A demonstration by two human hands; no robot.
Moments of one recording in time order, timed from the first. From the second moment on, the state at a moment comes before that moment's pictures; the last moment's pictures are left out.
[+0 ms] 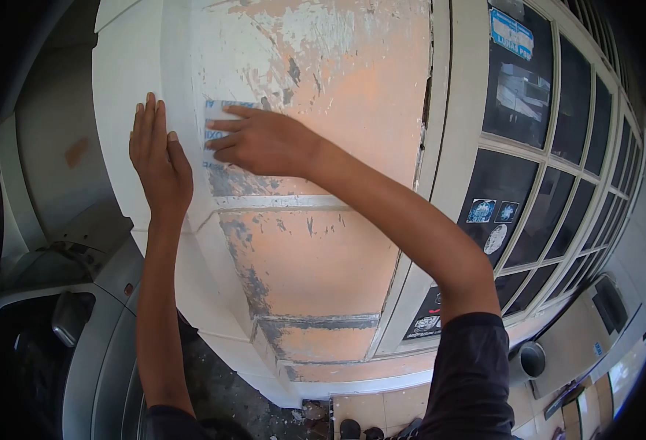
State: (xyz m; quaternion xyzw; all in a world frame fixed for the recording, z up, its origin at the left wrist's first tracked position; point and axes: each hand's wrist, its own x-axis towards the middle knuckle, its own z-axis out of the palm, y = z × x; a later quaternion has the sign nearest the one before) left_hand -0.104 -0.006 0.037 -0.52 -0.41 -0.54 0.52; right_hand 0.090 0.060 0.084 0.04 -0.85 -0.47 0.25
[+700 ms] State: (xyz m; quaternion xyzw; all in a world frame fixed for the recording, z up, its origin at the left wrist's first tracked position) left_hand -0.104 -0.006 0.038 -0.51 -0.41 -0.53 0.53; right_hand 0.136 0.066 0.093 0.03 -0.88 -0.41 0.23
